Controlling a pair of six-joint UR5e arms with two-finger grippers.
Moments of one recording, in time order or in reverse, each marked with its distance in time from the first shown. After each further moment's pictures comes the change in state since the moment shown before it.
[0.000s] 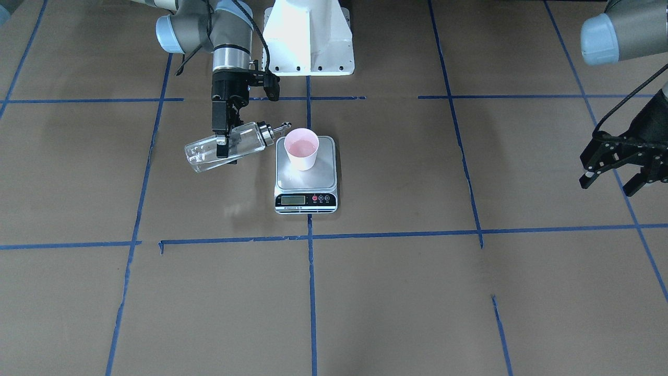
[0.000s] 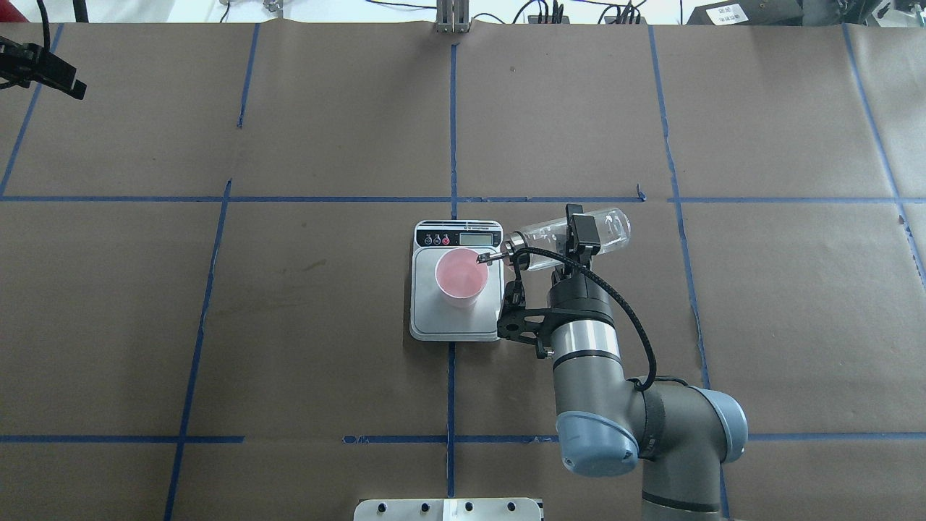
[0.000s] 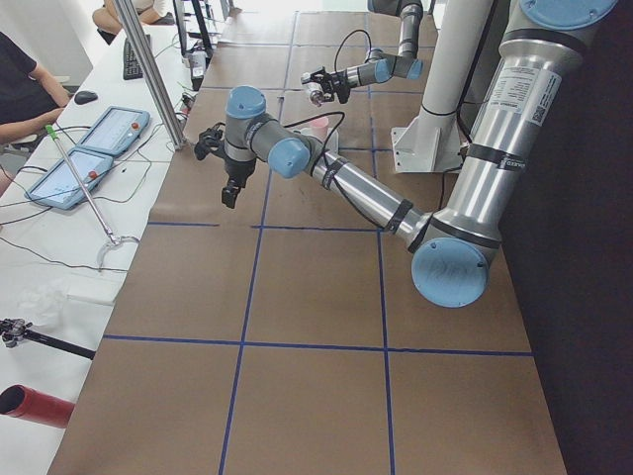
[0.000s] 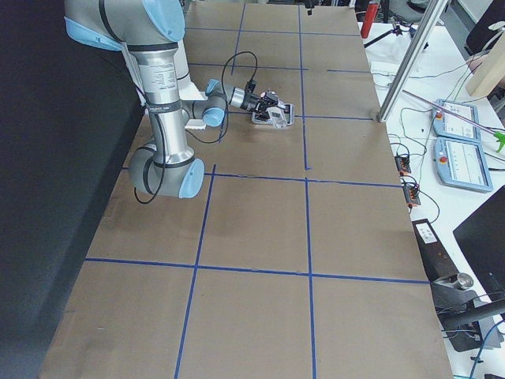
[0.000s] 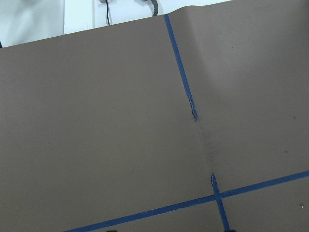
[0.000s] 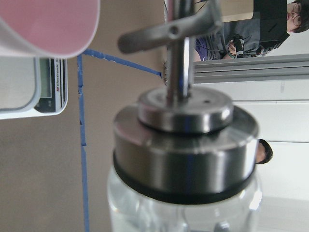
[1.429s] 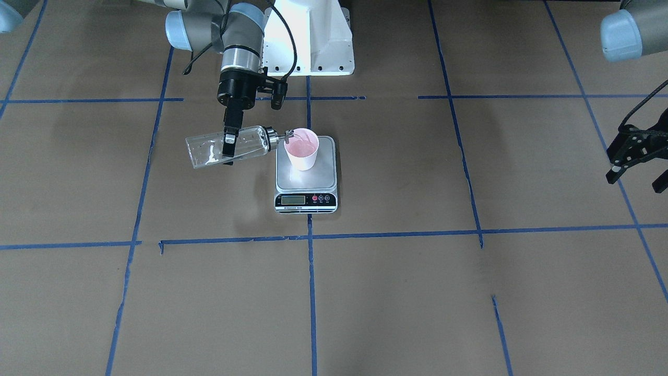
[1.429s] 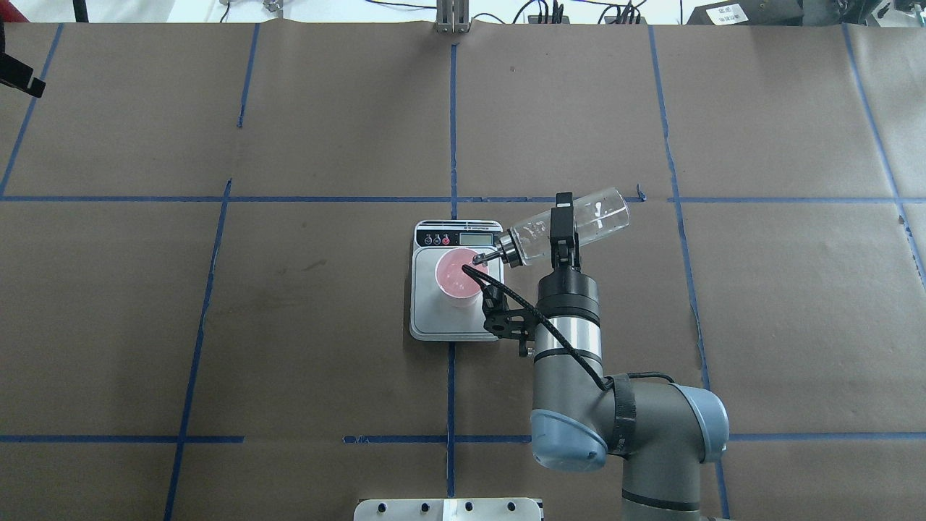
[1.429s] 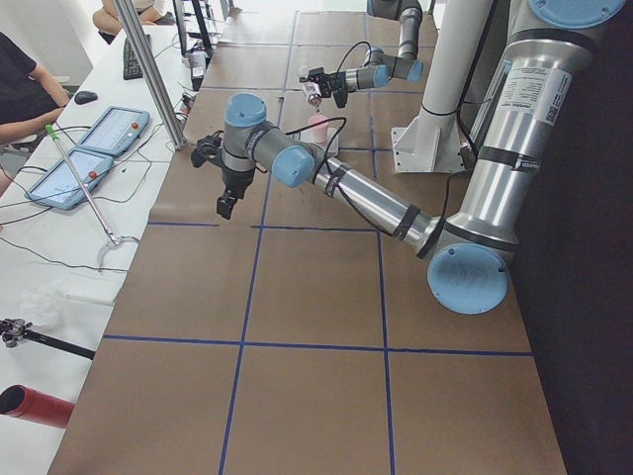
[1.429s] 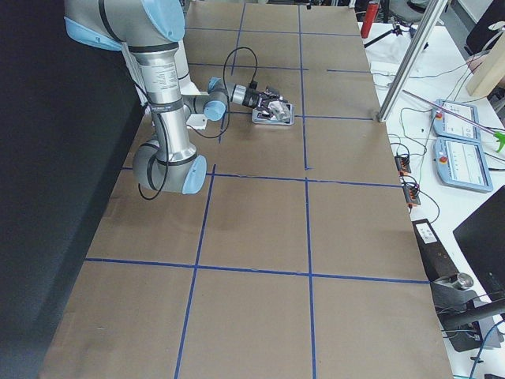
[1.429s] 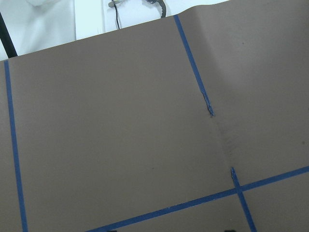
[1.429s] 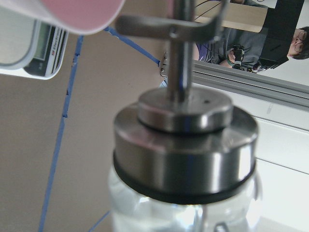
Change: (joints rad) left arm -0.057 0.047 -0.007 -0.001 0.000 0.137; right arm 0.004 0.043 -0.010 -0.145 -0.092 -0.176
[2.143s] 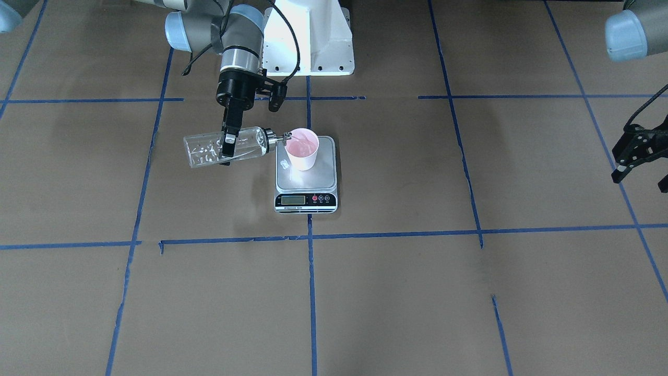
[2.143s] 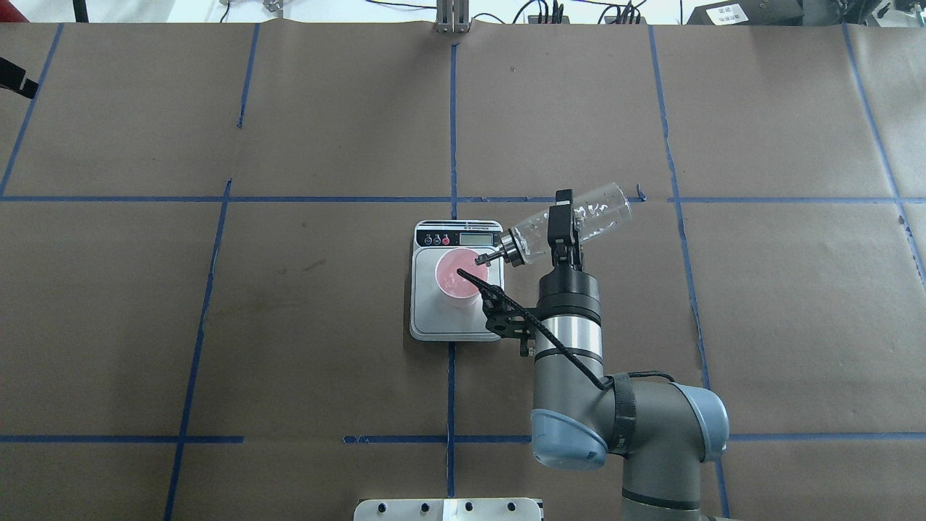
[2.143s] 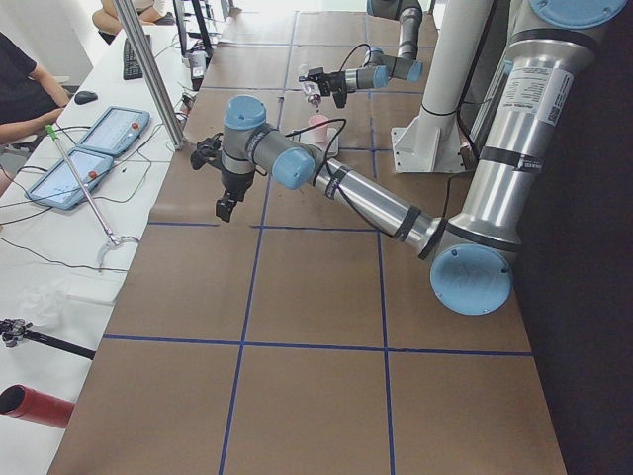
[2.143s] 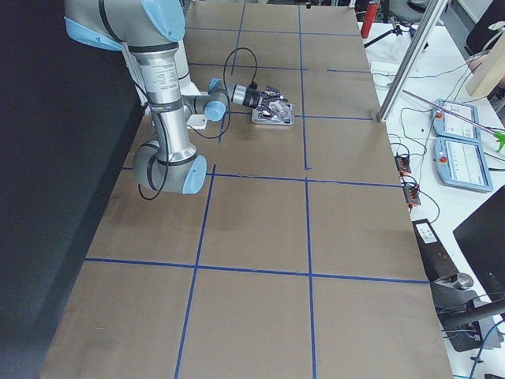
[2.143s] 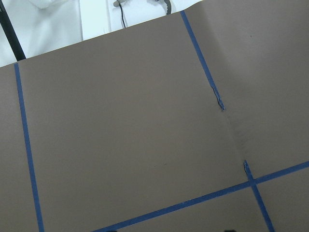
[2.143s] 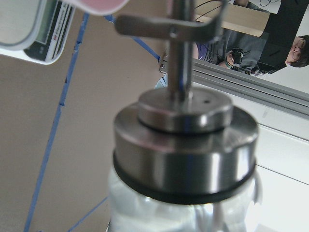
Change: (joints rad) left arm -0.005 0.004 0.002 0.001 0.000 0.014; right arm 0.001 -0.003 -0.006 0.000 -0.024 -0.053
